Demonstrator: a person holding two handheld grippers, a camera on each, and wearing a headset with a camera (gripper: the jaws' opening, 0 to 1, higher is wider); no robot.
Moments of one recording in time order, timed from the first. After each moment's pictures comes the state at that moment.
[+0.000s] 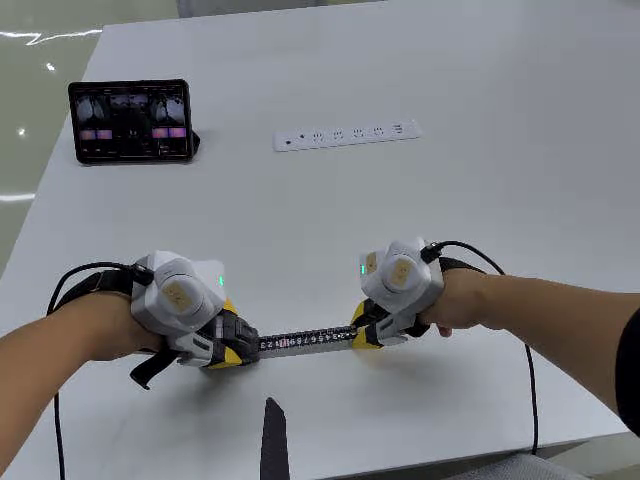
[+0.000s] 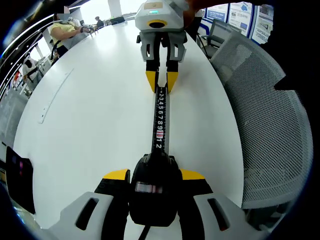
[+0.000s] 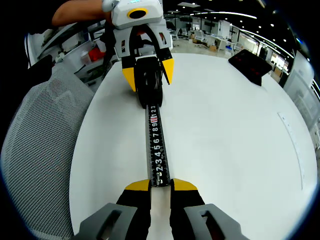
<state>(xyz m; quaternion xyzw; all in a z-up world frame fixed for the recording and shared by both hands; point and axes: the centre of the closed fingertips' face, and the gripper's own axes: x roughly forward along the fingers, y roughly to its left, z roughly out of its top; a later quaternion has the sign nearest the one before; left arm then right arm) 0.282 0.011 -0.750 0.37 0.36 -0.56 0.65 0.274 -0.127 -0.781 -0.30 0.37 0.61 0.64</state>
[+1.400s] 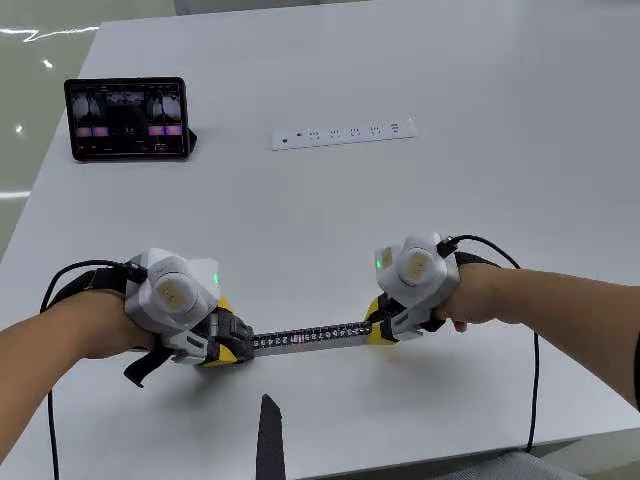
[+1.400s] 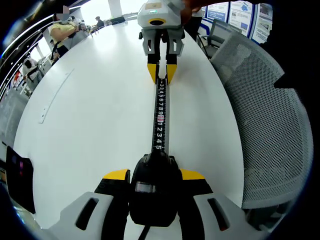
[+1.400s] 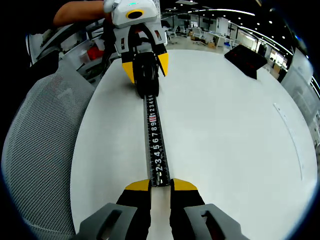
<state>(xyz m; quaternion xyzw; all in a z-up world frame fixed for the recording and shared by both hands) 0.283 0.011 -0.750 0.37 0.36 -0.56 0.65 0.276 -0.157 -0.780 -0.30 0.38 0.60 0.64</state>
